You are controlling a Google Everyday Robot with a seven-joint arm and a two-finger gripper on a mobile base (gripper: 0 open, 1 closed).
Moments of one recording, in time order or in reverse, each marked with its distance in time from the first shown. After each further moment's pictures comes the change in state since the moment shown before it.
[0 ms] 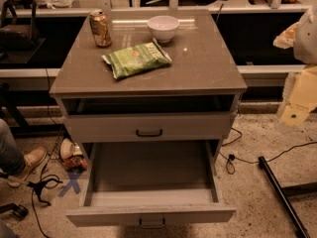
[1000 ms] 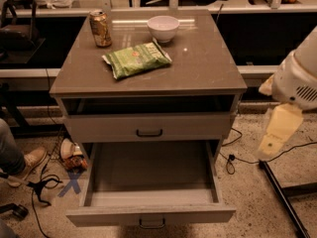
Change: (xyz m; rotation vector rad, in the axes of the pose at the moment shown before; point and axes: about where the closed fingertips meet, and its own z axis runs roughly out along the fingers) arm 0.019 0.028 0.081 -0.206 -0.022 0.140
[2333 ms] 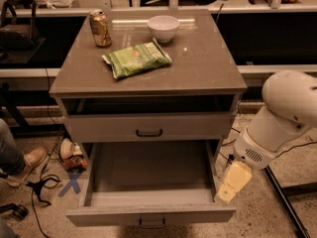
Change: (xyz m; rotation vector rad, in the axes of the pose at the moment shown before) arm 0.025 0.054 0.171 -0.263 0.020 0.257
